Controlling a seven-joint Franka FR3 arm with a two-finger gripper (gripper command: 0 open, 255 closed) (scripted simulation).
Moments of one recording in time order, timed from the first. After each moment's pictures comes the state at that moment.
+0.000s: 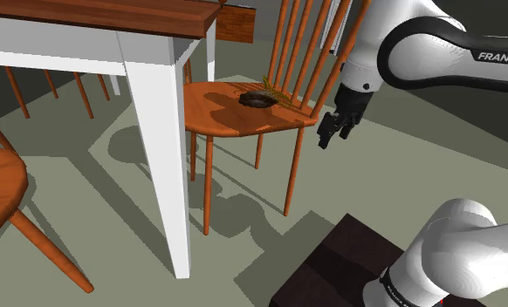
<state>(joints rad) 0.00 -0.78 0.04 -2.43 -0.04 1.72 0.16</state>
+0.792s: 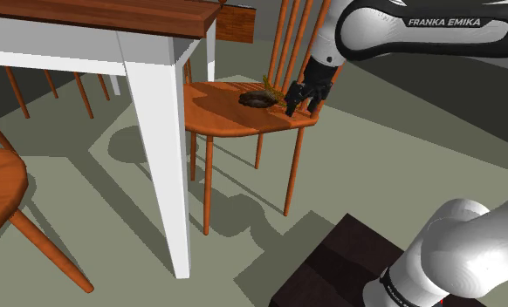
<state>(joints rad) -0.01 -0.48 0.01 -2.18 -0.01 1.92 0.16</state>
